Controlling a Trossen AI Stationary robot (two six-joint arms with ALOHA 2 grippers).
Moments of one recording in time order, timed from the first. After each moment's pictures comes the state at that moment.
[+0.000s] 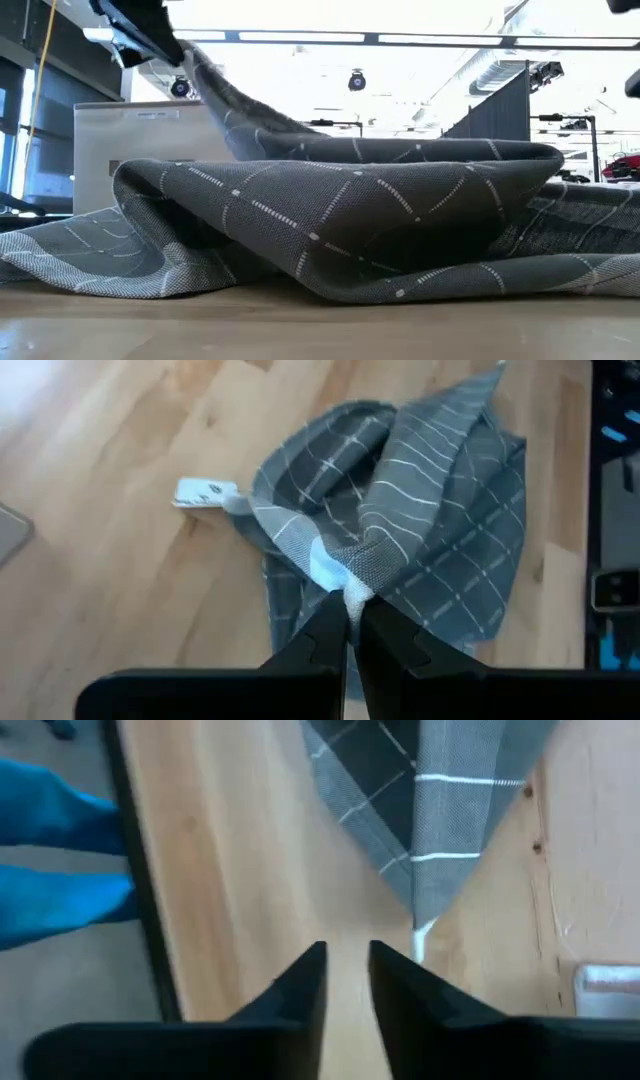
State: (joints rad) left arm -0.36 1.17 0.94 -0.67 -0.26 -0.68; right arm 0.75 1.49 0.94 -0.64 0.01 0.97
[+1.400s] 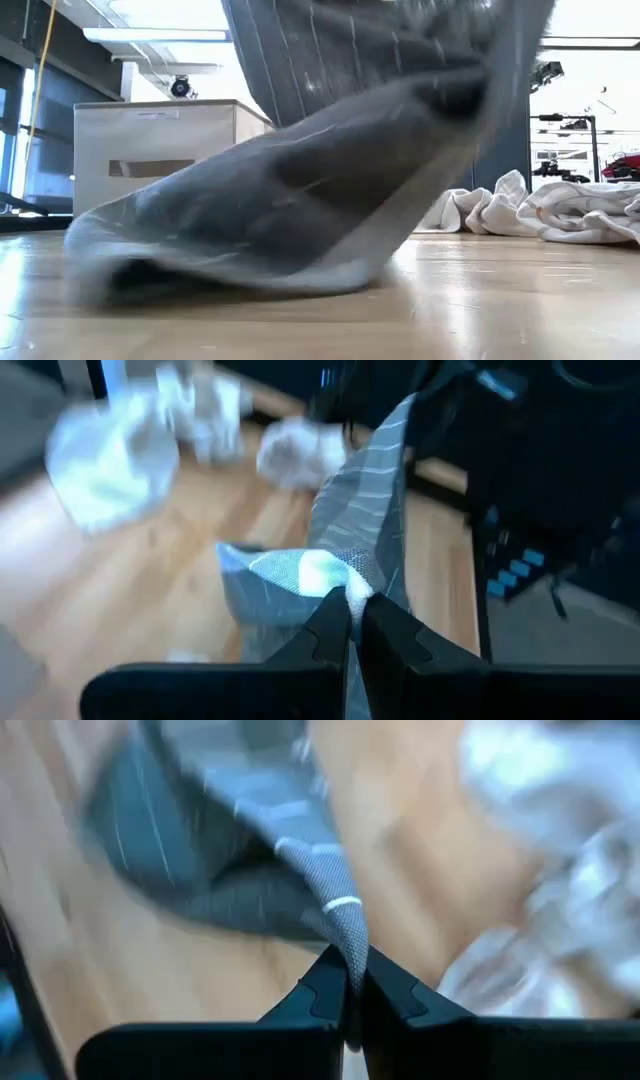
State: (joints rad) left arm -0.59 1.02 1.17 -0.64 -0.68 -0.62; right arm 0.68 1.43 1.62 -1.54 0.58 1.14
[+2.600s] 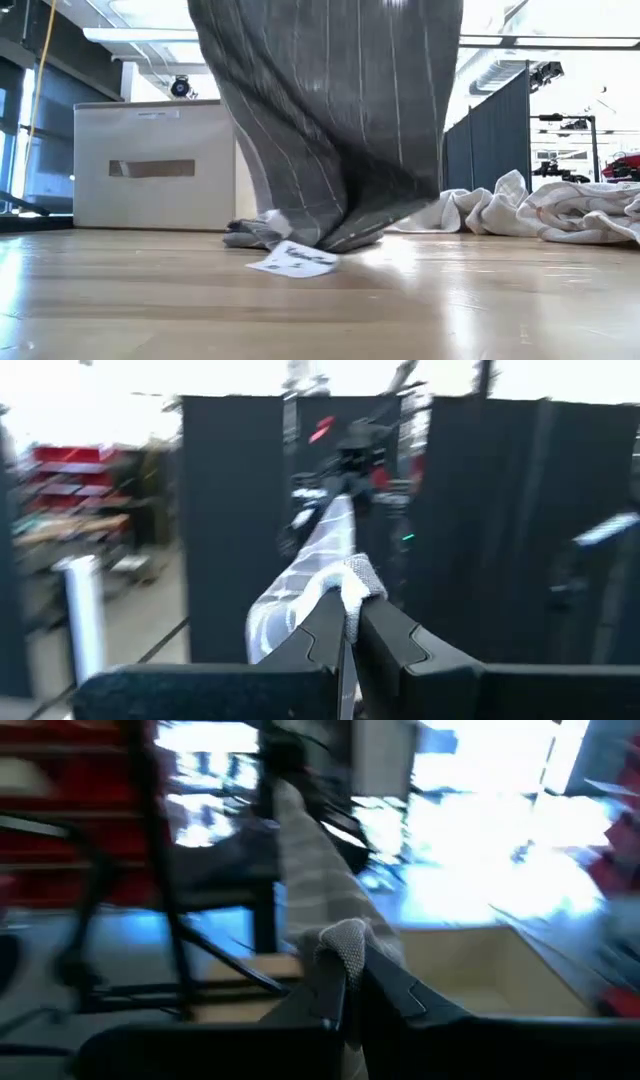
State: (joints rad) left arm -0.89 1.06 1.50 -0.09 -0.91 0.24; right arm 0.74 1.46 2.26 -0.94 0.80 0.10
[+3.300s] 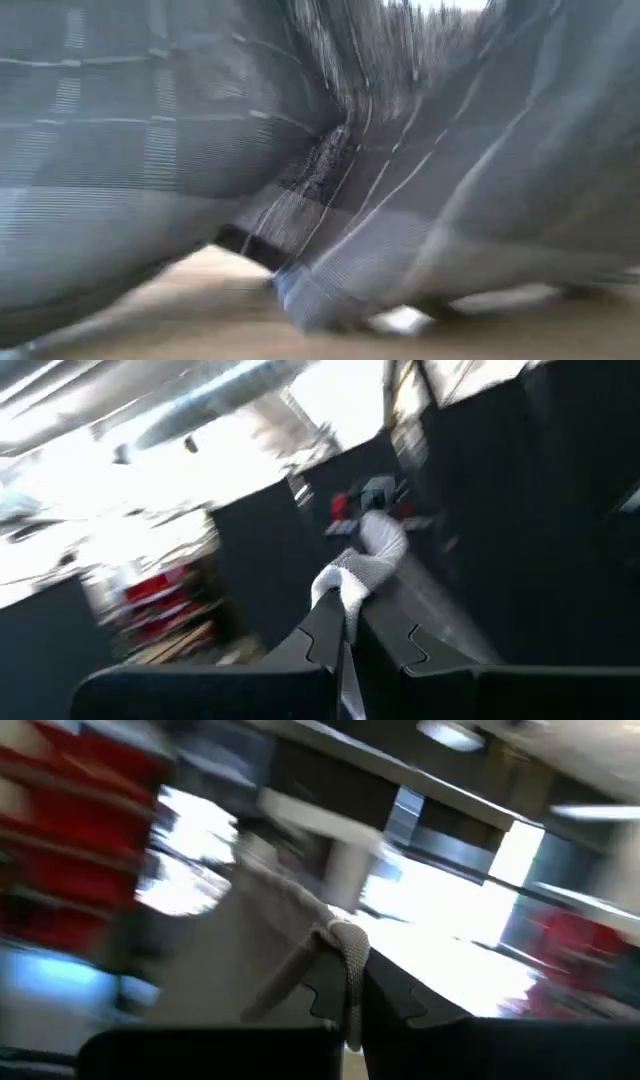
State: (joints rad) left arm -1.13 1.36 1.88 0.31 -1.25 1.19; right arm 0.99 1.49 2.25 -0.36 1.17 -0.69
